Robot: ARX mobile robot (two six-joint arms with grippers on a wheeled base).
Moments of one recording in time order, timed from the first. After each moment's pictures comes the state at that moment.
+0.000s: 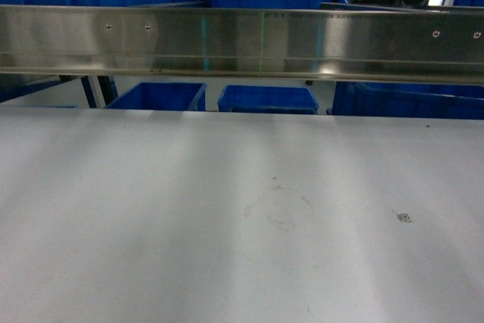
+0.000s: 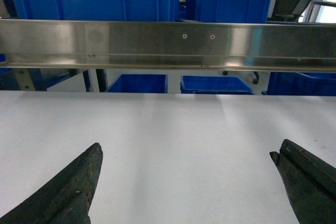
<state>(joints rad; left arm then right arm) 0.00 0.01 0.01 0.00 0.00 -0.01 0.00 0.00 0.01 0.00 0.00 -0.01</state>
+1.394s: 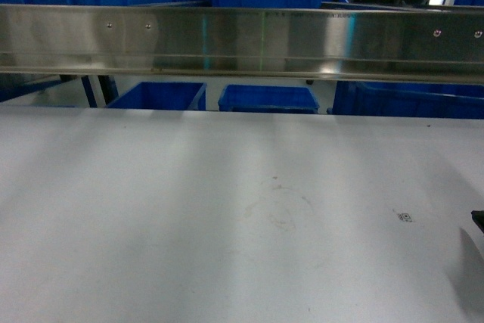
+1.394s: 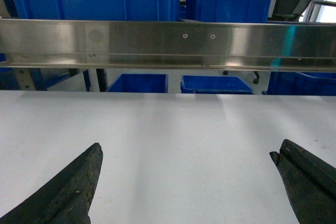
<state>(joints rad) 0.00 0.01 0.01 0.00 0.00 -0.01 -0.14 1.81 0.50 0.74 -0.18 -0.05</state>
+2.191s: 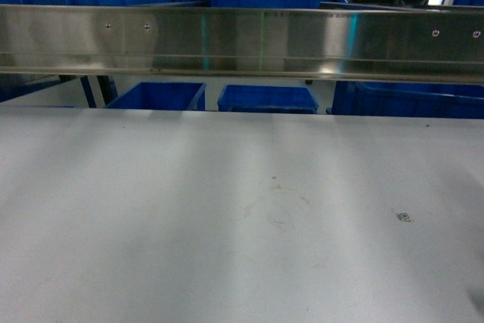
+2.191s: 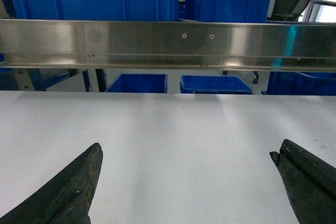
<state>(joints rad) 0.00 0.01 0.01 0.00 0.00 -0.01 -0.15 1.87 0.49 0.82 -0.18 -0.04</state>
